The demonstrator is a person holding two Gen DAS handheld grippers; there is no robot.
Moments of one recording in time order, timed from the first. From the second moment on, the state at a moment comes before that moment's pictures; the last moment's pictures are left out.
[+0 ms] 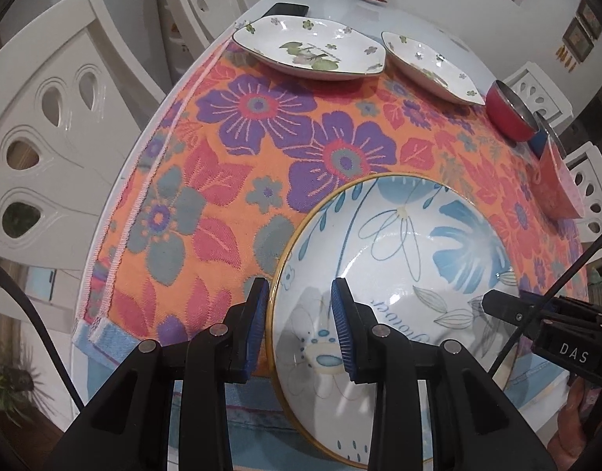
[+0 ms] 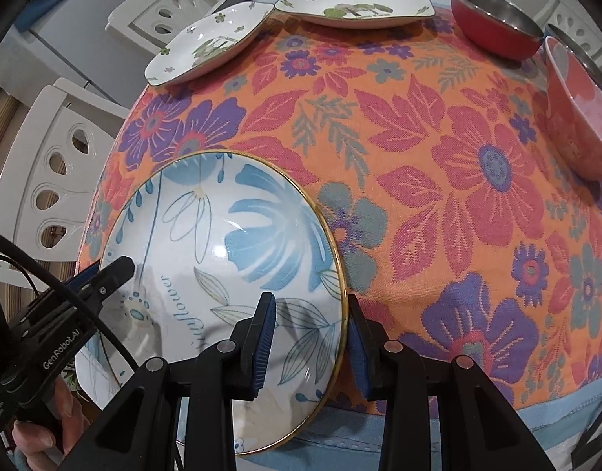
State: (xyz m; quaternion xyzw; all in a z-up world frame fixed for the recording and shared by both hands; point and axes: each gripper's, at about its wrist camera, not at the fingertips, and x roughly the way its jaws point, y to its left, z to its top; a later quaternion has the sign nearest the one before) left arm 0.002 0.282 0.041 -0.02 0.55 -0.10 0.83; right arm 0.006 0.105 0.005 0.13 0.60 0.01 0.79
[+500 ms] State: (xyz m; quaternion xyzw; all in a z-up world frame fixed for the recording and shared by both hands) left arm 0.012 0.290 0.135 -0.01 0.45 -0.10 0.89; right arm 0.016 0.088 0.125 0.13 0.48 -0.01 0.87
